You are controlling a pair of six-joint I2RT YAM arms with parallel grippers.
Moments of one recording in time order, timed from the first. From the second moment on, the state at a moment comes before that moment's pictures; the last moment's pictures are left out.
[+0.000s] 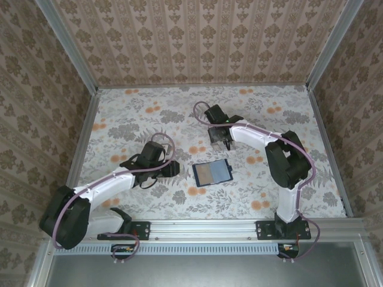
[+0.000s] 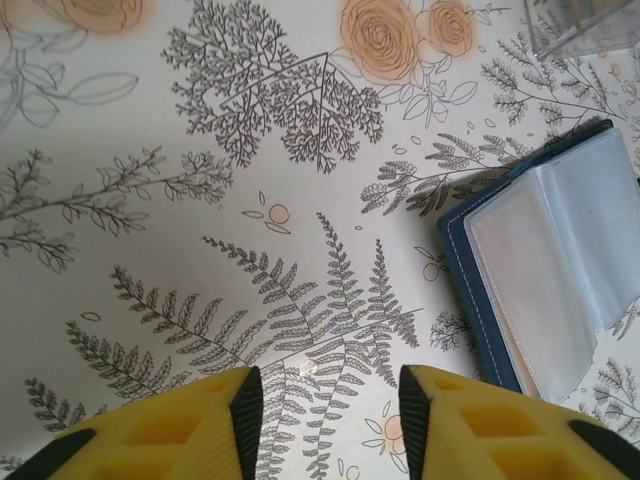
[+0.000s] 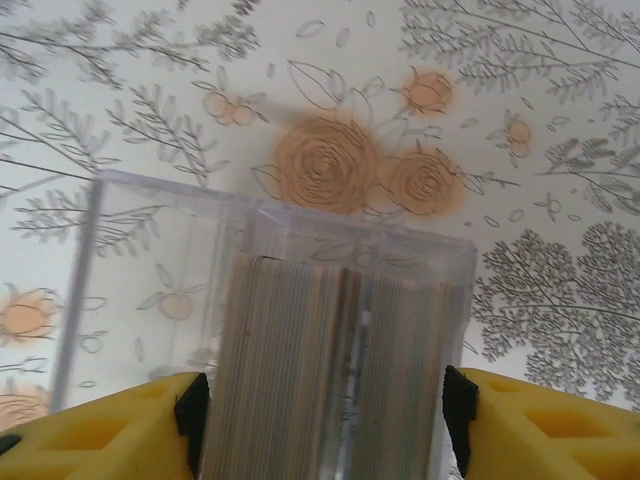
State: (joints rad) left arm -0.63 1.21 0.55 -0.25 0.20 -0.53; right arm 0.54 1.93 1.38 -0.57 0.37 0.22
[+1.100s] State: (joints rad) left arm -0.63 1.22 0.62 -0.34 0.13 -0.47; right arm 0.56 1.91 1.41 -0.64 0.62 0.14
